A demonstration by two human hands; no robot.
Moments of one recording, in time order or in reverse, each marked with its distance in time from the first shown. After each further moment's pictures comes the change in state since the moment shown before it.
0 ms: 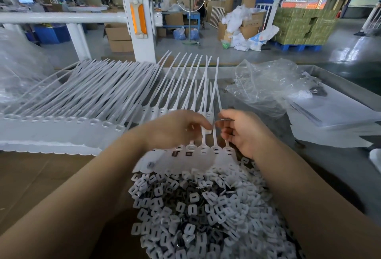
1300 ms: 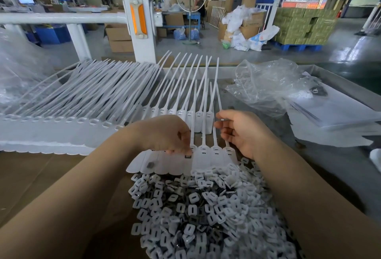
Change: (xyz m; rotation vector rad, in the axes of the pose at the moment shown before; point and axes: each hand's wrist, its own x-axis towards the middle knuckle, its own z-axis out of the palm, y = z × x) left_hand -0.004 -0.014 -0.005 0.100 -0.138 -0.245; right_hand -0.004 -0.001 0.000 -0.031 -0.029 -0.012
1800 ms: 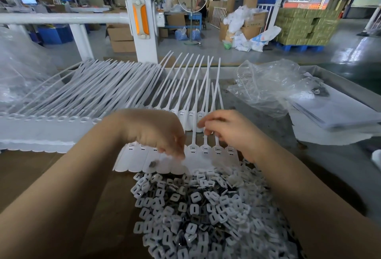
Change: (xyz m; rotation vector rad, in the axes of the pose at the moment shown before) left_hand -0.023 0.013 -0.028 0.170 -0.217 0.015; right_hand -0.024 -0.004 0.007 -0.596 -0.268 -0.383
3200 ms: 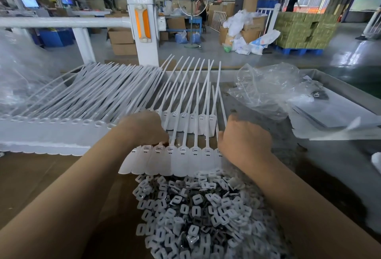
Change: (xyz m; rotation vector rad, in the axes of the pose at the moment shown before) left_hand 0.020 -0.036 0.018 0.084 0.434 -0.465; right_hand -0.002 0.013 0.013 -1.011 0.422 0.134
